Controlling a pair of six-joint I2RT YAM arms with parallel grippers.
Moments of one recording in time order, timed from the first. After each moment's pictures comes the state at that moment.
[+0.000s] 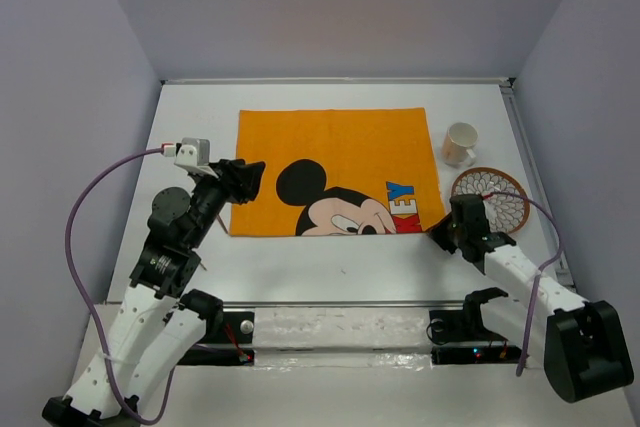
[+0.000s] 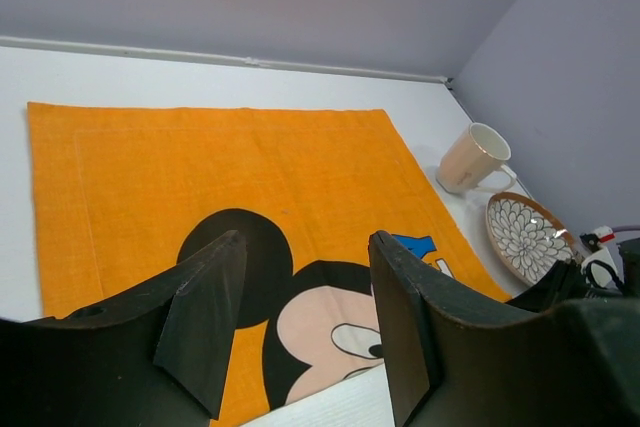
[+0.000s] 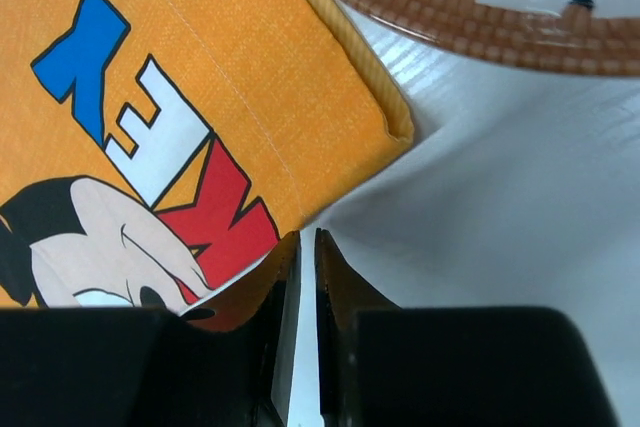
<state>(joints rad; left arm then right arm) -0.40 0.55 0.68 -0.10 0.03 -0.40 0.24 0.97 0.34 -0.25 0.13 1.05</state>
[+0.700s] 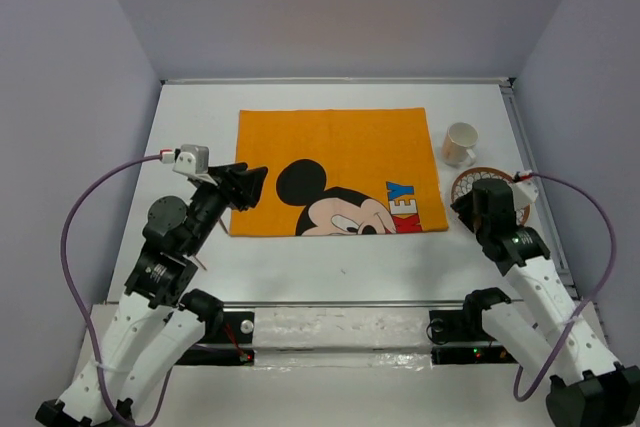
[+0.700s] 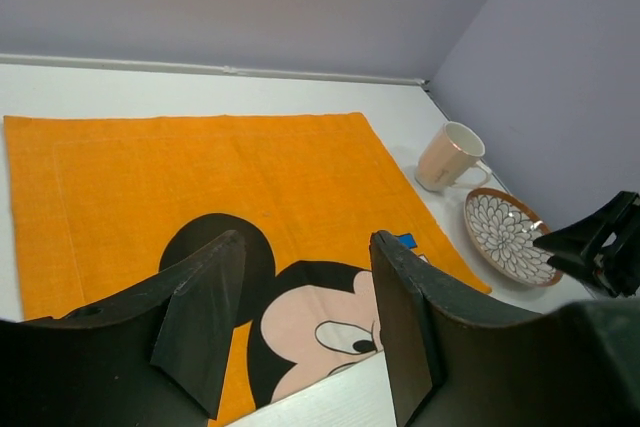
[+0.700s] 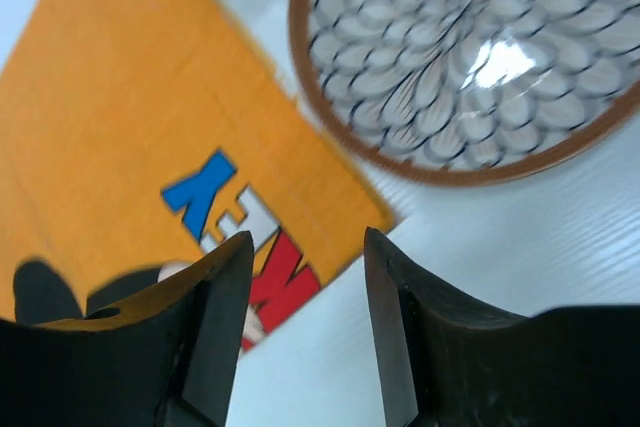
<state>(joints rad) -0.45 0.51 0.68 -0.11 0.01 -0.39 0.24 0.73 0.59 -0.58 0.38 0.94</state>
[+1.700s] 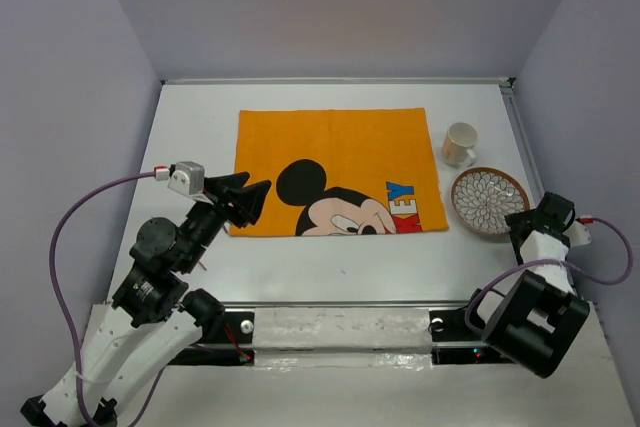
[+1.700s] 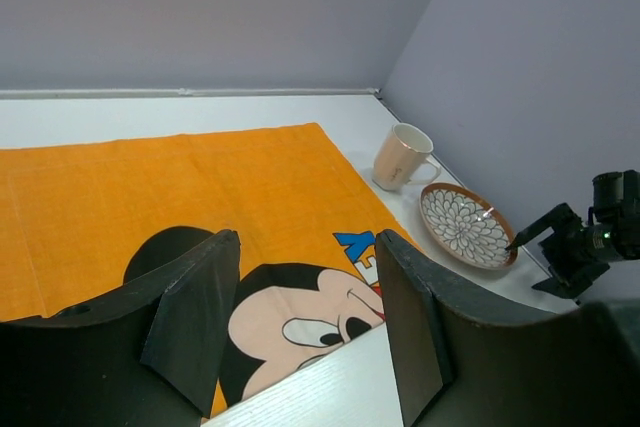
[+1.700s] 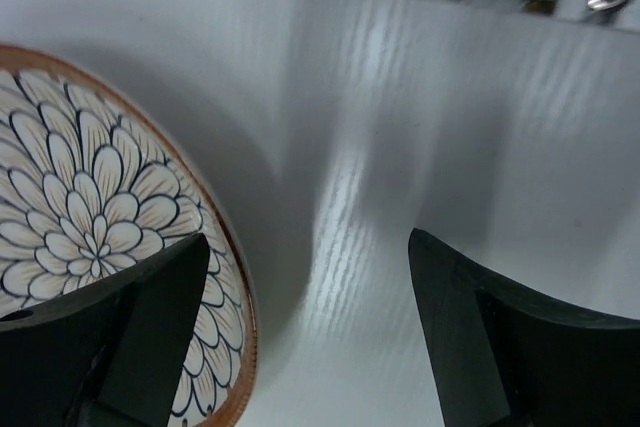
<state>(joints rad) -0.64 0.39 0.68 -0.15 -0.09 -0.36 -0.60 1.03 0.50 -0.41 0.26 0.81</state>
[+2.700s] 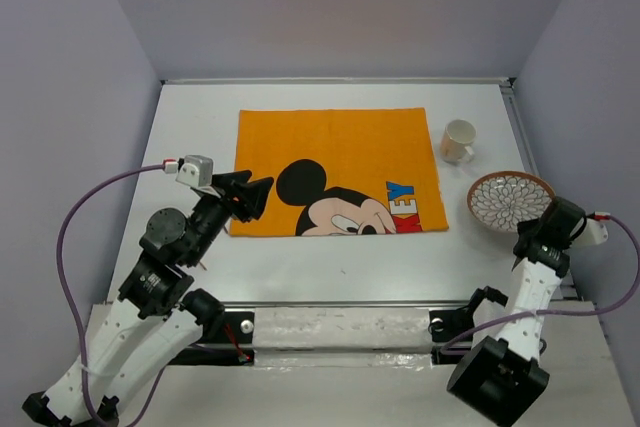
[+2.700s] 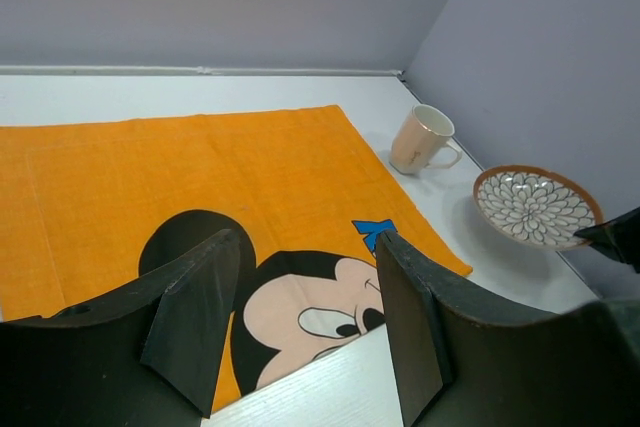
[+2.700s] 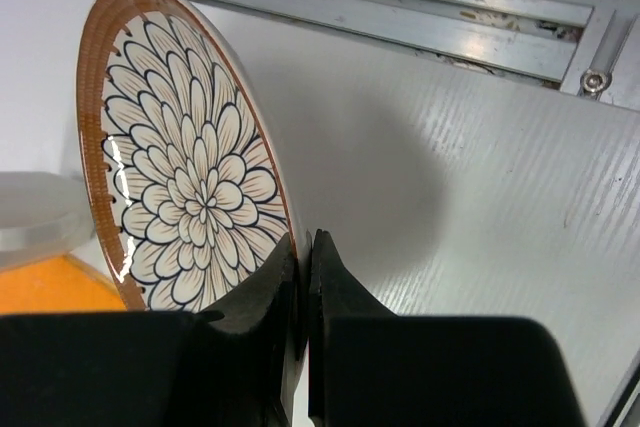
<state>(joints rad) -0.62 0.45 0.68 -0.15 -0.10 -0.36 -0.62 0.70 0.47 -0.44 0.15 0.76</state>
